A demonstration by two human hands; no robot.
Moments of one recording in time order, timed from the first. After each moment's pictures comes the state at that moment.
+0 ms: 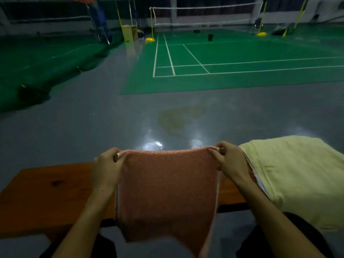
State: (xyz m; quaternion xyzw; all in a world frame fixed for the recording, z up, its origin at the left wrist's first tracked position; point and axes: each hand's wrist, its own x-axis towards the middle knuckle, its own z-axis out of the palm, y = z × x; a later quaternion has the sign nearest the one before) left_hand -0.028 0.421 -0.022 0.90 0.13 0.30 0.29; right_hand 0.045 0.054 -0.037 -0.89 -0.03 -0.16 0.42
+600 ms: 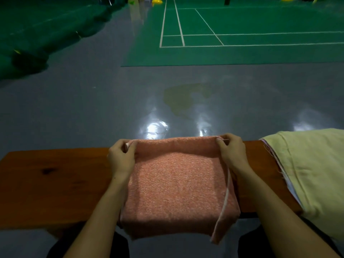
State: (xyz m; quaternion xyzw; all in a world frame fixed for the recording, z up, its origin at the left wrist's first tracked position) left_hand 0.054 0.429 -0.119 0.77 0.25 0.24 0.54; right_hand 0.126 0.100 -0.093 -0.90 0.05 -0.06 0.43
